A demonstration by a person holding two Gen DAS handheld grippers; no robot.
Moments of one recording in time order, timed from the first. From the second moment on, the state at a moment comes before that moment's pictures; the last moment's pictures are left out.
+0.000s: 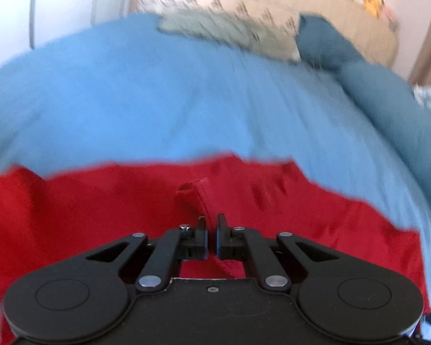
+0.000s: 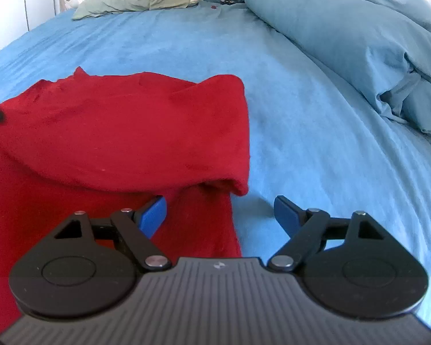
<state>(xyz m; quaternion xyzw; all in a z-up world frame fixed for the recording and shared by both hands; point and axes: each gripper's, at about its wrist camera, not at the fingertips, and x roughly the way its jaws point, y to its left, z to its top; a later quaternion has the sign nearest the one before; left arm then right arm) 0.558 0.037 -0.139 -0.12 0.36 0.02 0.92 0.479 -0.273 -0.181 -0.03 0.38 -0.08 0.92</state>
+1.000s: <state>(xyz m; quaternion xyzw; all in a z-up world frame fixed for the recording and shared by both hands) 0.483 0.101 -0.132 -0.01 0.37 0.07 0.92 0.477 -0.256 -0.133 -0.04 0.34 0.04 0.94</state>
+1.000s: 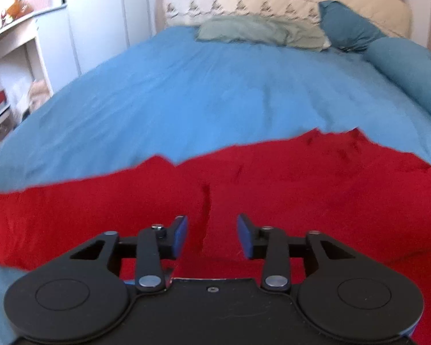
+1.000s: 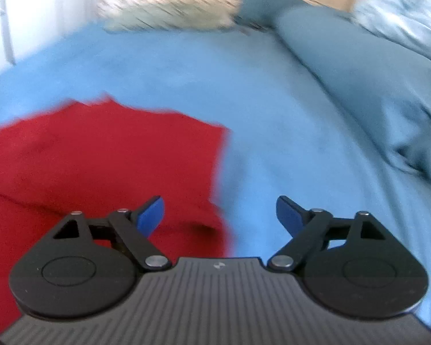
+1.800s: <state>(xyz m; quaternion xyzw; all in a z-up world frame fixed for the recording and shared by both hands) 0.526 0.076 -0.176 -0.03 0.41 0.03 0.91 0.627 -0.229 -0.185 0.05 0.40 0.00 0.92</state>
